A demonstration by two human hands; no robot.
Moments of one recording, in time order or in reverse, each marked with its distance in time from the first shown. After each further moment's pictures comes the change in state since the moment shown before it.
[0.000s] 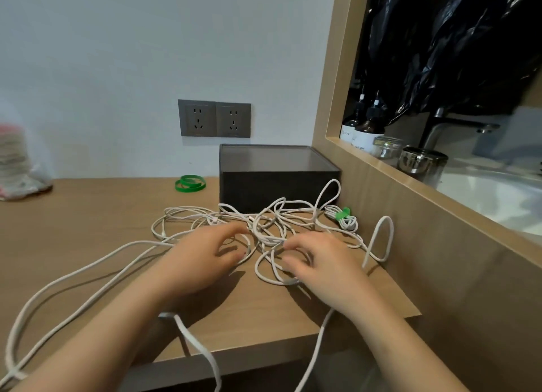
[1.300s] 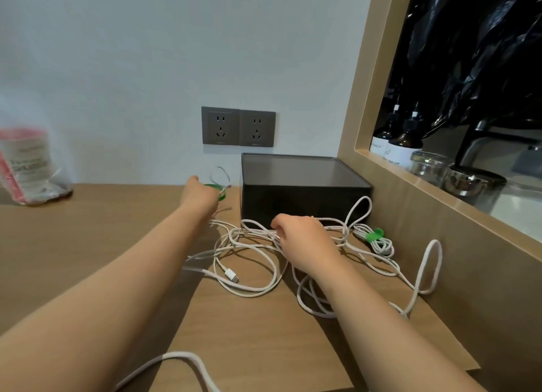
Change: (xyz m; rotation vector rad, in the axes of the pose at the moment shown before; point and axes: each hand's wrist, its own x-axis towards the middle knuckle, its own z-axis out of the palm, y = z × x) left_hand 0.103 -0.052 -0.039 -0.833 0.510 -0.639; right_hand 0.103 -0.027 0.034 -0.230 -0.093 0.022
